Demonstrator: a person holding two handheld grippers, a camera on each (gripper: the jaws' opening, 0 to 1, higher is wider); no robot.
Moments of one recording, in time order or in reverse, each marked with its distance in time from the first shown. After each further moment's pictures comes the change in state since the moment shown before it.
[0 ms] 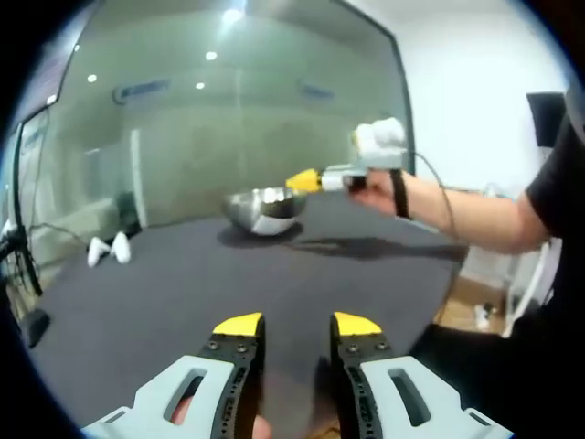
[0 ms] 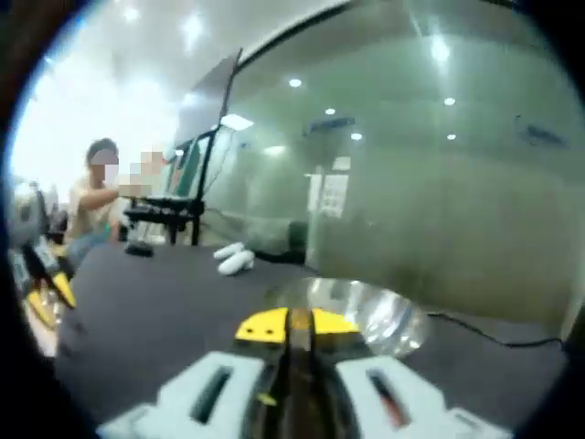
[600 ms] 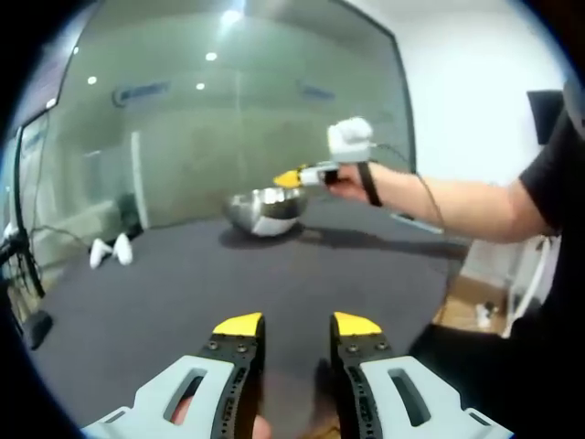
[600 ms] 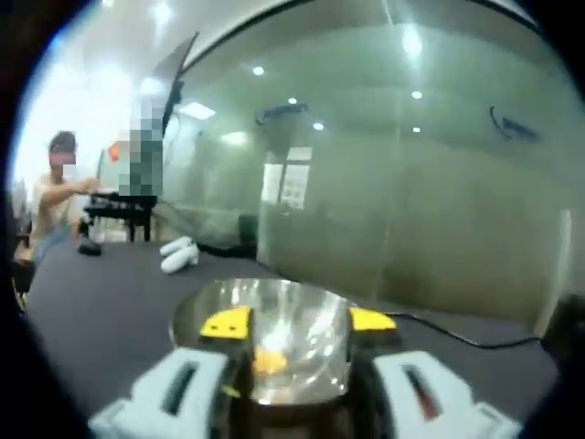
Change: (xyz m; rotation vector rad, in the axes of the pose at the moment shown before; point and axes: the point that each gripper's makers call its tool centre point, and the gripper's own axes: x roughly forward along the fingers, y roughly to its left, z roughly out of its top) left arm -0.003 -0.003 0.001 0.004 0.003 0.011; right arm 0.030 -0.052 -0.013 0.040 0.041 -0.127
